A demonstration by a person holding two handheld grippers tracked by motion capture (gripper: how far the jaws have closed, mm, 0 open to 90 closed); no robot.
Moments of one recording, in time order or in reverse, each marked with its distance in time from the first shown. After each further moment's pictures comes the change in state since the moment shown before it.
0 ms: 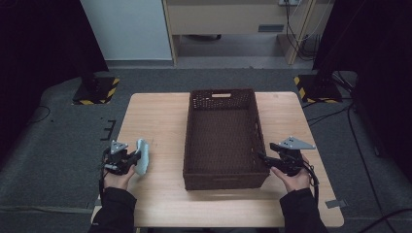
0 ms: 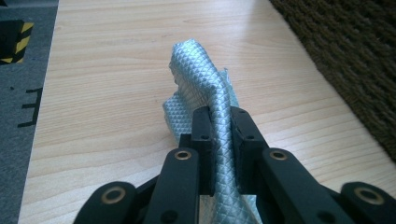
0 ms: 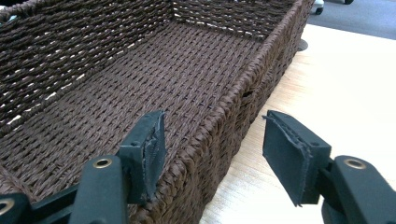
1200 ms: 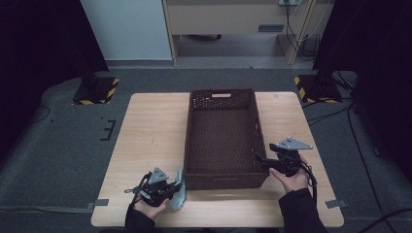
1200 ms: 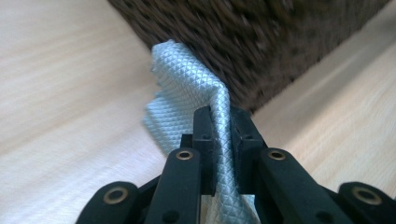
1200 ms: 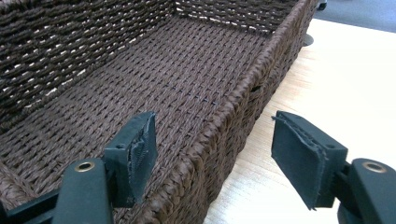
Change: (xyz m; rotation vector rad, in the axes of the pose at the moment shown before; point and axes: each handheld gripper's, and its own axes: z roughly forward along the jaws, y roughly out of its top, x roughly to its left) left arm -0.115 -0.038 -0.019 0.088 -0.357 0.159; right arm 0.002 -0.002 0.004 0.009 0.001 0.008
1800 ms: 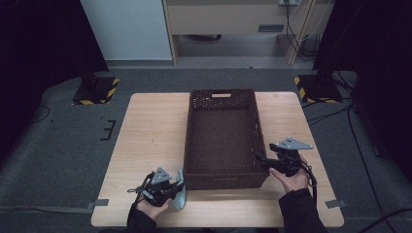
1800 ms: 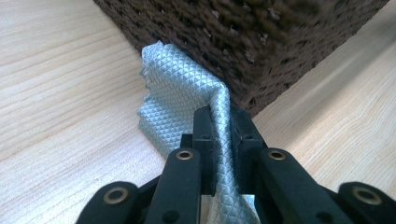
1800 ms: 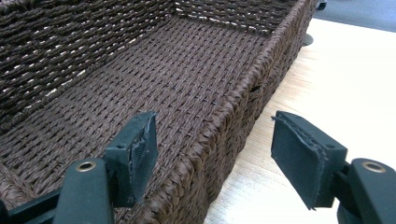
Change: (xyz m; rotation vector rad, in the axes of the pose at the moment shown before) left arm -0.011 -0.003 0.011 0.025 -0.013 0.035; right arm 0.000 0.000 0.000 0.001 0.000 0.001
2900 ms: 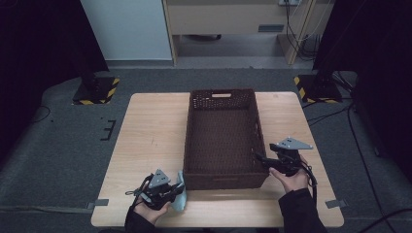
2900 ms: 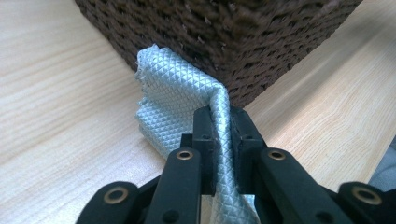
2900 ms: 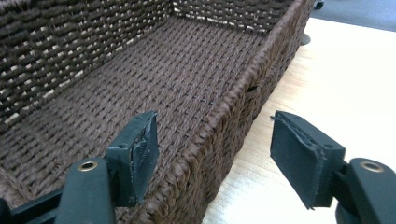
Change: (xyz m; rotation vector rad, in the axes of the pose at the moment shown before) left arm -0.008 0.000 -0.010 -0.020 -0.033 0.024; right arm 0.000 0.000 0.001 0.009 -0.006 0.002
